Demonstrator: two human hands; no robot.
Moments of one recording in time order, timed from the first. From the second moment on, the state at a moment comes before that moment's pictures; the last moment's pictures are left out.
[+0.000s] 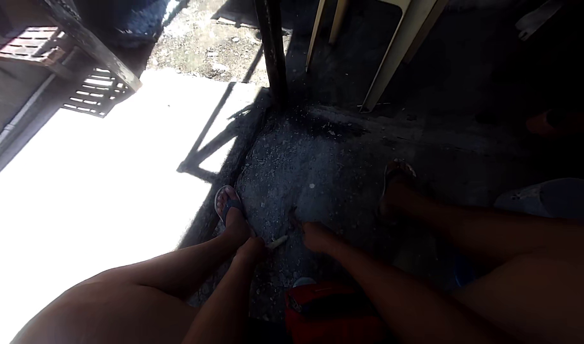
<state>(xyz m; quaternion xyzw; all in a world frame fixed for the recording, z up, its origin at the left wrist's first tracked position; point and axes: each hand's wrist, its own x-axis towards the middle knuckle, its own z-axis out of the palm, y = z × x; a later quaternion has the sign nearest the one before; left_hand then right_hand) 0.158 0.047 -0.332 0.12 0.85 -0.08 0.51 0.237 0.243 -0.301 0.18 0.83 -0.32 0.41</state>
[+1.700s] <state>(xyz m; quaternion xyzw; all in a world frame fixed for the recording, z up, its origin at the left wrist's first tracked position) 0.160 0.045 -0.328 0.14 0.84 -0.11 0.52 0.230 0.243 -0.302 0.22 0.81 -0.35 0.40</state>
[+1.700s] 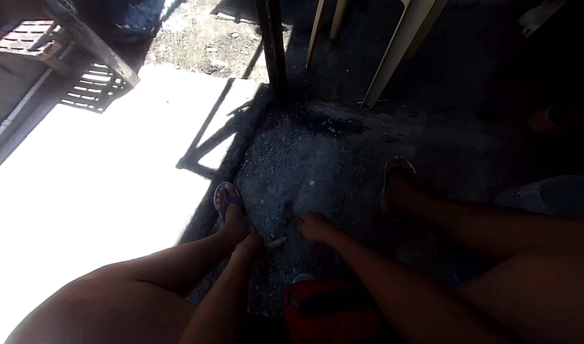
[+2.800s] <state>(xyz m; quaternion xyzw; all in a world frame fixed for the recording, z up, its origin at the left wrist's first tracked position) 0.151 0.052 -0.343 0.12 0.88 -0.02 0.45 0.207 0.254 -0.263 0.25 0.87 -0.40 0.16</state>
